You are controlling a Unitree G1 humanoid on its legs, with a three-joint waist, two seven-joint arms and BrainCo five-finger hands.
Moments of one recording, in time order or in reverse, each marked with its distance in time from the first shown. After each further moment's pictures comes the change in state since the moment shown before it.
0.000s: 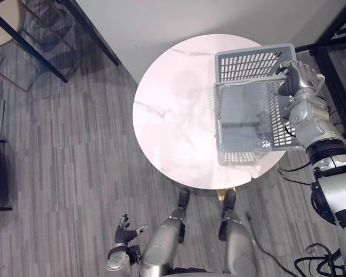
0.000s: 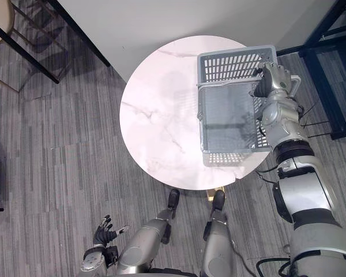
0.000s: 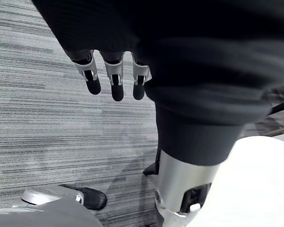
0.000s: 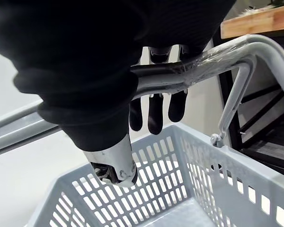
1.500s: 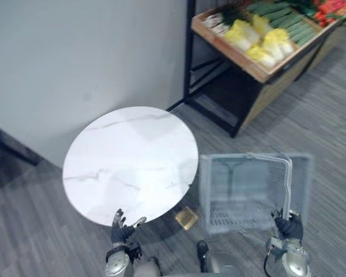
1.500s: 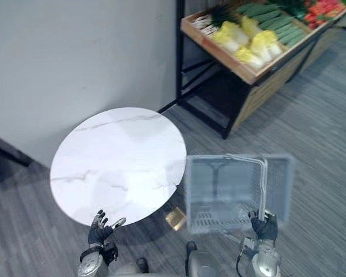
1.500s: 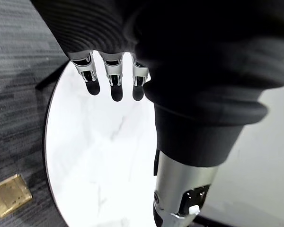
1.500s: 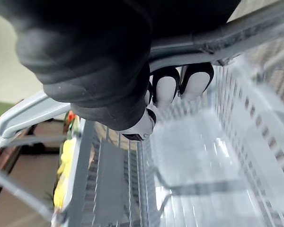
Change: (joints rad) left arm 0.147 -0.133 0.099 -0.377 0.042 0.092 0.013; right arm 1.457 0.685 -0.538 -0.986 0.691 -0.019 0.071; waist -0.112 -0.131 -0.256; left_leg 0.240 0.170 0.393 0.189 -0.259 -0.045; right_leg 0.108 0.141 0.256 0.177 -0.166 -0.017
